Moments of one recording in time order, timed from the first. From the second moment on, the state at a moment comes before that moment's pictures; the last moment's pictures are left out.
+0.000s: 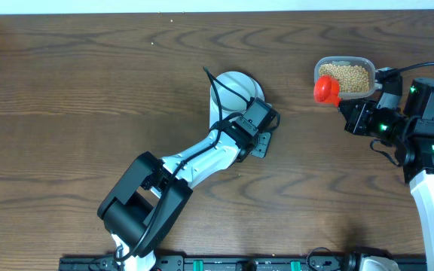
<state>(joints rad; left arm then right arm) -0.73 1.90 1.15 -0.36 -0.04 -0.36 -0.12 1.19 1.00 -0.59 -0.52 0.22</state>
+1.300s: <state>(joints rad) -0.73 1.90 1.16 -0.38 -0.06 -0.39 -0.12 1.19 1.00 -0.61 -0.52 0.21</state>
